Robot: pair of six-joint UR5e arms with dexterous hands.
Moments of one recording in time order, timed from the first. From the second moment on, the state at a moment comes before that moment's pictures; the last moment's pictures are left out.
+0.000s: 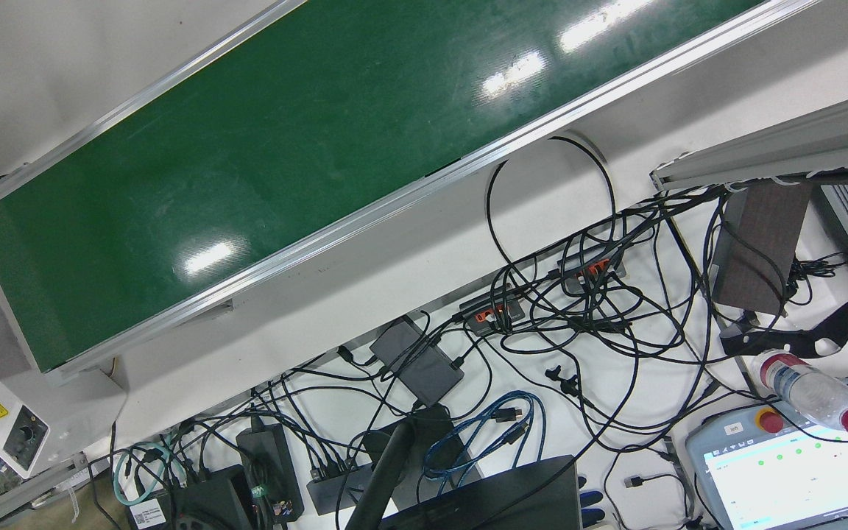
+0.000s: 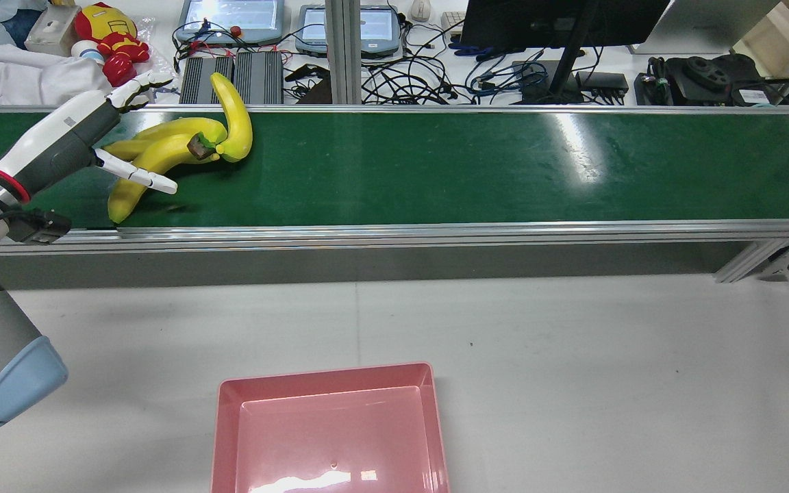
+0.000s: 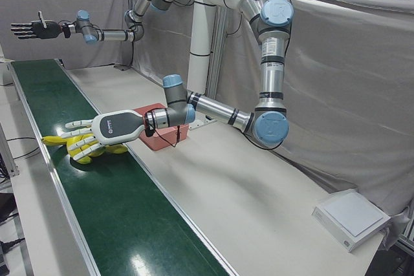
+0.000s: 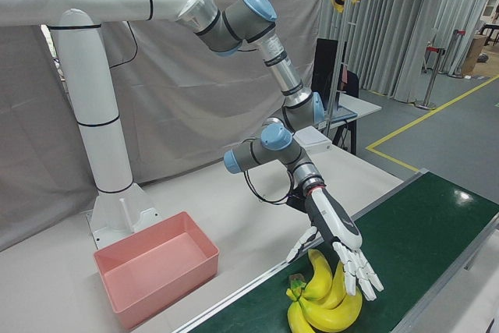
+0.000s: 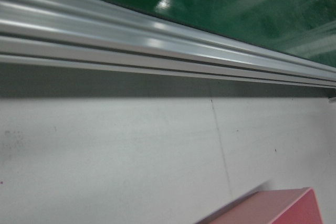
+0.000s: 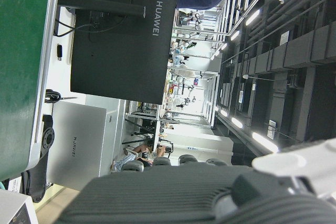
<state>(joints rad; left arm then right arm) -0.86 -2.01 -1.89 0.61 1.20 0.97 1.58 -1.54 1.64 -3.29 -1.58 -0.10</state>
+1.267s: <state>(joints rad) -0.86 -2.01 -1.78 0.56 1.20 0.97 1.58 -1.54 1.64 -3.29 -1.58 -0.10</state>
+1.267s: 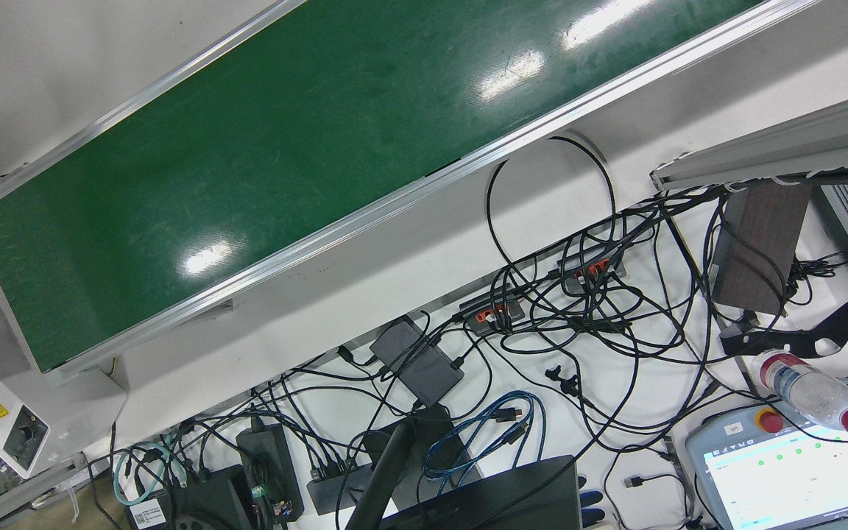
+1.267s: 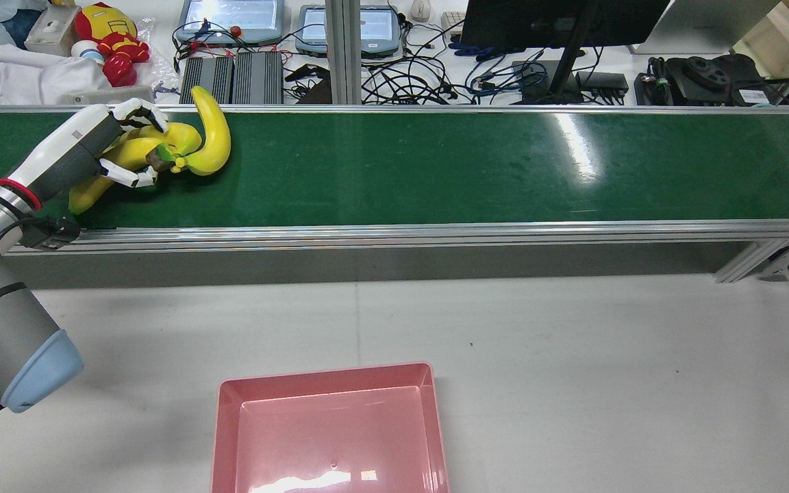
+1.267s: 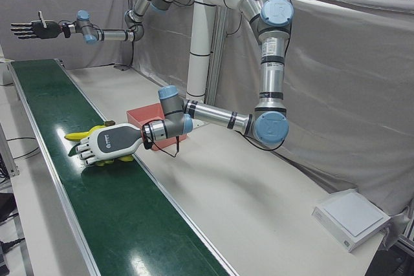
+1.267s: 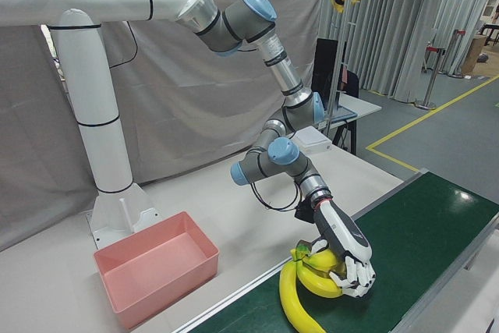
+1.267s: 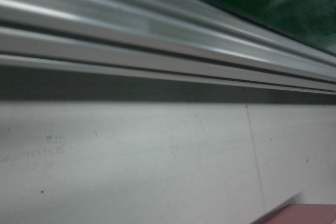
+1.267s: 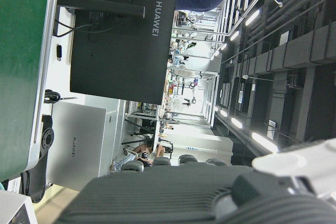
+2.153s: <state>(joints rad) -0.85 -2.01 -2.10 0.68 1.44 0.86 1.58 -1.54 1.64 -3.29 -1.58 -0.10</state>
